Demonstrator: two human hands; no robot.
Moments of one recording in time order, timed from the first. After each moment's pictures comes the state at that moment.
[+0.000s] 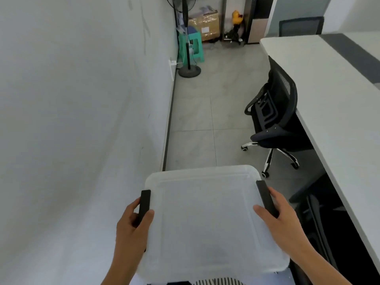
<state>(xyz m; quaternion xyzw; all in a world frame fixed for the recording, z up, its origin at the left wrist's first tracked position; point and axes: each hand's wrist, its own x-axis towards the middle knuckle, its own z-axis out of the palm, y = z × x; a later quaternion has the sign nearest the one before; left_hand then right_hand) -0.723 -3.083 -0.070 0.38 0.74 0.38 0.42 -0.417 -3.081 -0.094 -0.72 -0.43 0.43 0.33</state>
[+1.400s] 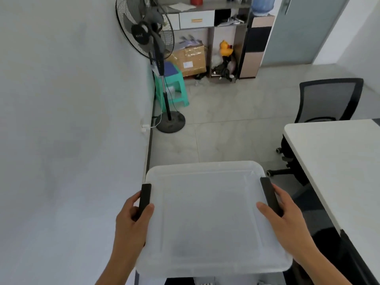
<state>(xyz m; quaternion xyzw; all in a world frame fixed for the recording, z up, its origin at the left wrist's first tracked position) -0.596 -2.030 -0.058 0.41 0.69 0.39 0.44 -0.291 -2.066 -0.067 -0.74 -0.39 0.38 0.38</state>
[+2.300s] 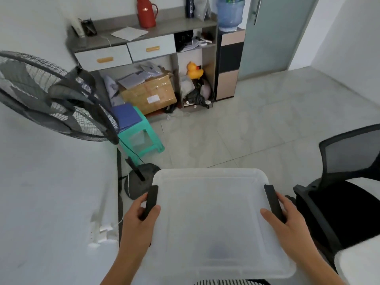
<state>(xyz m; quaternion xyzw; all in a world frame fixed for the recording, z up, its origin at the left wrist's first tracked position) -0.405 -1.364 -0.055 0.48 0.64 0.34 0.50 -0.126 -1.478 -0.084 -0.78 -0.27 0.36 0.42</state>
